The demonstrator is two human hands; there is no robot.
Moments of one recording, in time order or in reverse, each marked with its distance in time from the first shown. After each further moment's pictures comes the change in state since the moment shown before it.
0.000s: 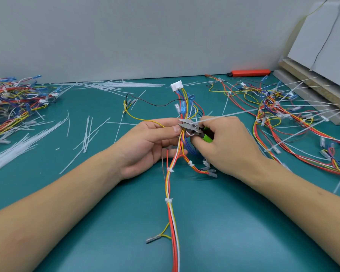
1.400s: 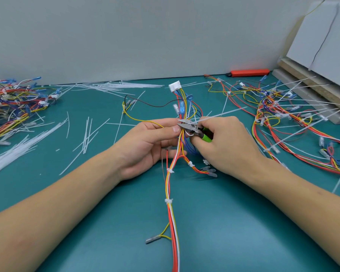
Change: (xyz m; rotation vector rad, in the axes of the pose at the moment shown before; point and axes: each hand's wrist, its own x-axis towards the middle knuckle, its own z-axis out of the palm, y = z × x) left_hand 0.001 -0.001 0.000 0.018 -0.004 0.014; right_hand -0.001 -0.001 0.000 -0.022 0.024 0.058
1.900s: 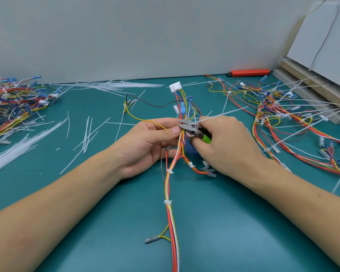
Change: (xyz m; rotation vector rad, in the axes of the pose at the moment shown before) left_hand -0.001 0.000 -0.001 -0.005 -0.004 0.004; right_hand 0.000 -0.003 -0.001 -0.107 -0.002 -0.097
